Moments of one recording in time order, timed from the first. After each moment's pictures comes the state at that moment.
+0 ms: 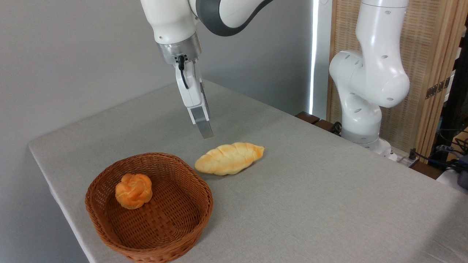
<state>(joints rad) -0.27 -0.15 0.00 -2.00 -0.11 1.73 1.09</state>
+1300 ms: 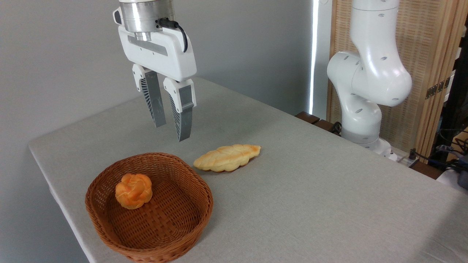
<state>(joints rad) -0.16 -0.01 0.01 -1.65 0.02 1.72 0.58</state>
